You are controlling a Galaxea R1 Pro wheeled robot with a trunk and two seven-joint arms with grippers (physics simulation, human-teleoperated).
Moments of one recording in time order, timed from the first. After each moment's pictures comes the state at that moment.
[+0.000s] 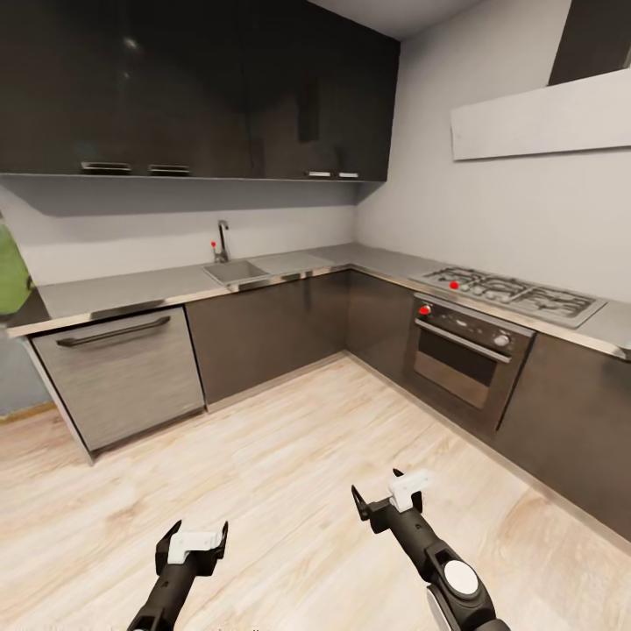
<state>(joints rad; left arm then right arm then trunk) -0.06 0.00 -0.01 -1.08 -0.01 -0.19 0.00 -0.13 -0.03 0.24 -1.38 0.03 0.12 0.10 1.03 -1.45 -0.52</state>
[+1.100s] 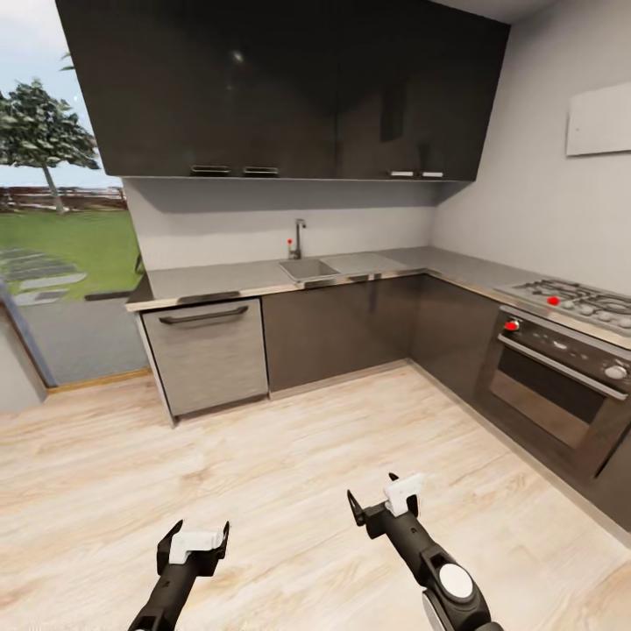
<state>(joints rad) -0.06 0.00 -0.01 -1.08 -0.01 -0.19 0.00 -0.13 -0.03 0.27 -1.37 0.03 0.12 0.09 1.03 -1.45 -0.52</state>
